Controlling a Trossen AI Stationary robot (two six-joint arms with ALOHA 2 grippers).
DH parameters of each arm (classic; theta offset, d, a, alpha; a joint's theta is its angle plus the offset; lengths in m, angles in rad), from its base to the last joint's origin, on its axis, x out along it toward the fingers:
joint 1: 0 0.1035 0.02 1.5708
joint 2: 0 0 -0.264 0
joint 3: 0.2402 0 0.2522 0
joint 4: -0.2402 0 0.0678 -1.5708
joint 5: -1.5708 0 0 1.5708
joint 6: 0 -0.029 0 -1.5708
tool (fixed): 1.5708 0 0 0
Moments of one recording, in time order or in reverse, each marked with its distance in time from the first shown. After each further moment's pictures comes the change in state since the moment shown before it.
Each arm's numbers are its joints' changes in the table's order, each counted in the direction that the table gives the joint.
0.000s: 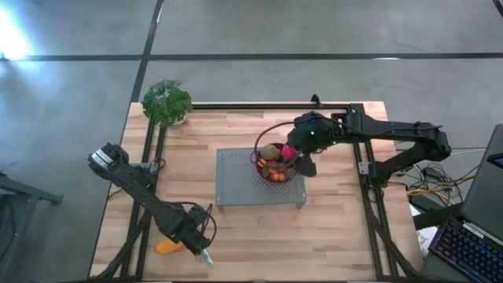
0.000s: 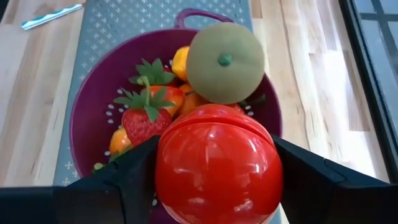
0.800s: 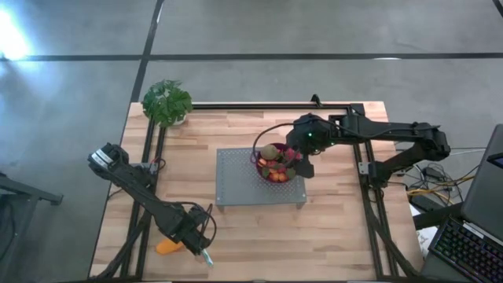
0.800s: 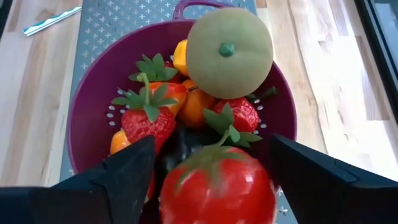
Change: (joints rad) left arm 0.000 0.000 0.000 0.001 0.000 0.000; right arm 0.001 -0.007 -0.032 0.027 0.019 -0.063
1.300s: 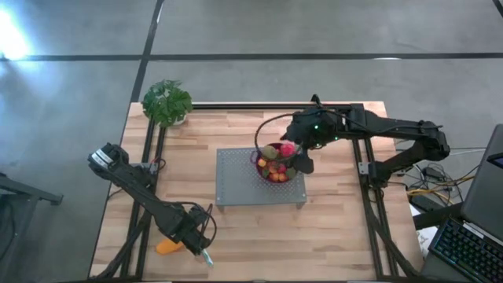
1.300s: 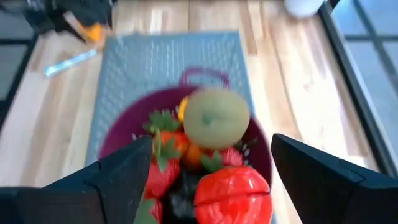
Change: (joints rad) left arm 0.000 0.000 0.000 0.002 -0.001 -0.007; right arm 0.002 -0.005 0.128 0.001 0.001 0.009
